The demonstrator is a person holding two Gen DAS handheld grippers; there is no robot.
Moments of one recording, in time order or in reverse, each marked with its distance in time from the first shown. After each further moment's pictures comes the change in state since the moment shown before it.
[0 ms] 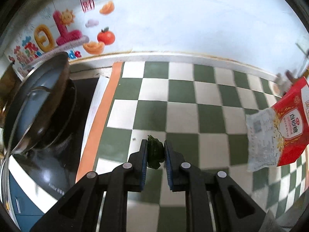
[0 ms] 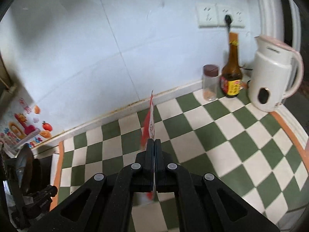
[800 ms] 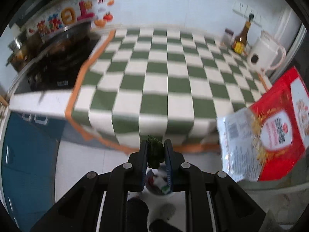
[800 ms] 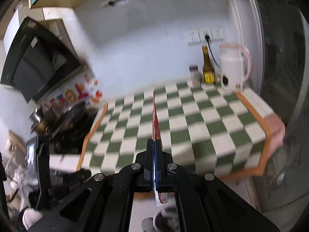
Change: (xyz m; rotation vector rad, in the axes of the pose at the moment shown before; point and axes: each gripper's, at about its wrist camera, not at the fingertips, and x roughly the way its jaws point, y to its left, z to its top) left arm -0.184 -0.086 -0.284 -0.012 0.062 -0.092; right arm -0.352 -0.174 -0.206 -0.114 0.035 0.240
